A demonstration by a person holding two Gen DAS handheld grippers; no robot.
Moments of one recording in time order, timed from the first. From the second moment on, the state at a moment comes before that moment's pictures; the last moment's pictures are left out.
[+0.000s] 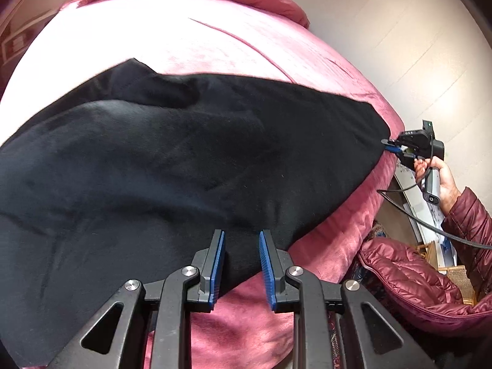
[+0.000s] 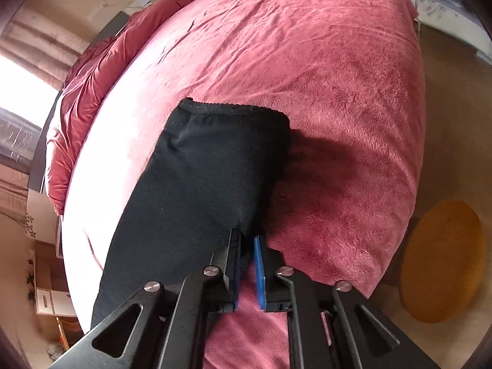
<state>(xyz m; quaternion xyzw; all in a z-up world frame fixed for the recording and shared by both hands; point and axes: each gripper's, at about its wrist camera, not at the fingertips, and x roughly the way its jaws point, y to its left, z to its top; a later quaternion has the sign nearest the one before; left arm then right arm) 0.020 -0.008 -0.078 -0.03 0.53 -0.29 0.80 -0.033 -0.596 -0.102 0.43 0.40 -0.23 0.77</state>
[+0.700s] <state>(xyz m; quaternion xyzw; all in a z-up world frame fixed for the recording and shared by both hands) 0.022 0.081 -0.078 -0.08 0.50 -0.16 0.85 0.152 -0.241 -0.043 0.19 0.53 0.26 0.79</state>
